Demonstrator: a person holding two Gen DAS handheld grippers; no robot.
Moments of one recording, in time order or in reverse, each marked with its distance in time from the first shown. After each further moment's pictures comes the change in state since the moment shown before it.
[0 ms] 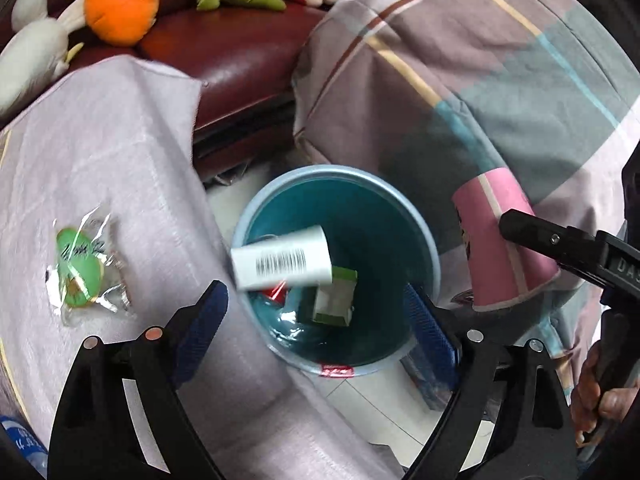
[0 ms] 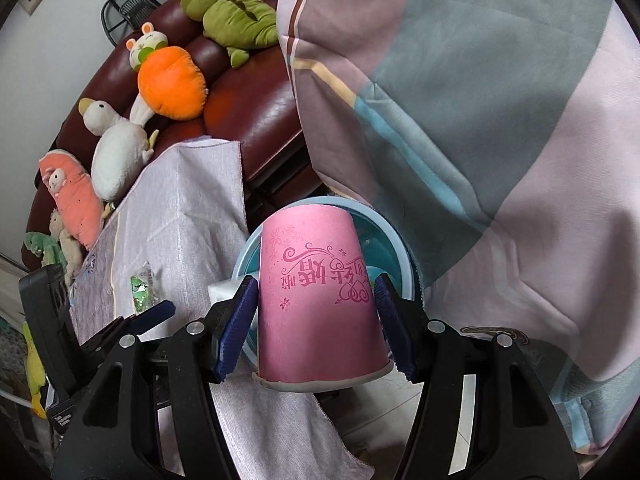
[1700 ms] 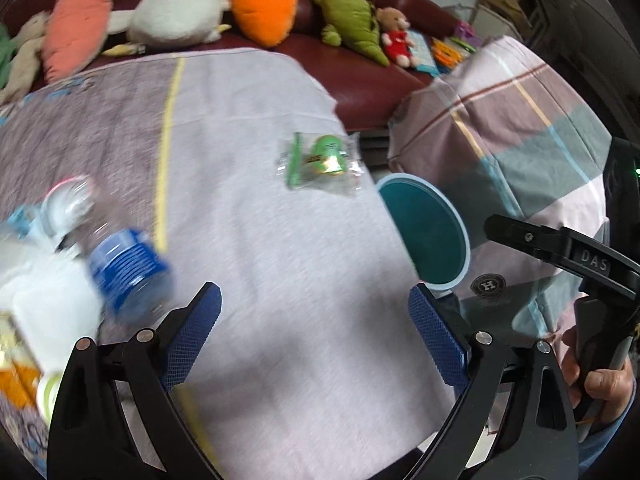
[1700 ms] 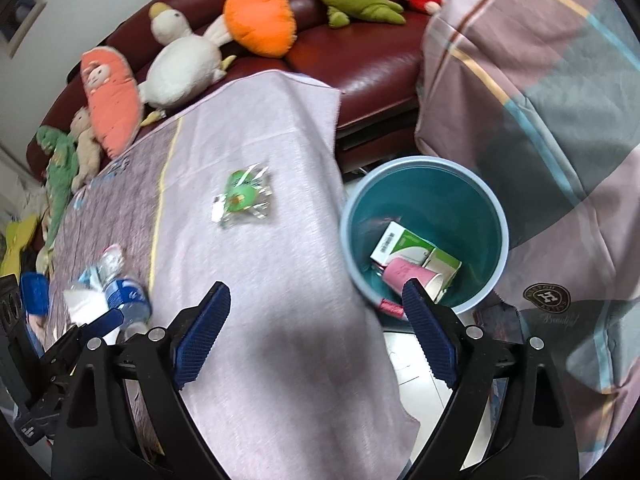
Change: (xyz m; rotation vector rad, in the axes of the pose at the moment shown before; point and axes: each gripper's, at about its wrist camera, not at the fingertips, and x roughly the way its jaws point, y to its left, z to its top) left arm -0.170 0.119 -0.147 -0.279 -0.167 0.080; right arm -0.029 0.174 -0.101 -0.311 0.065 -0.023
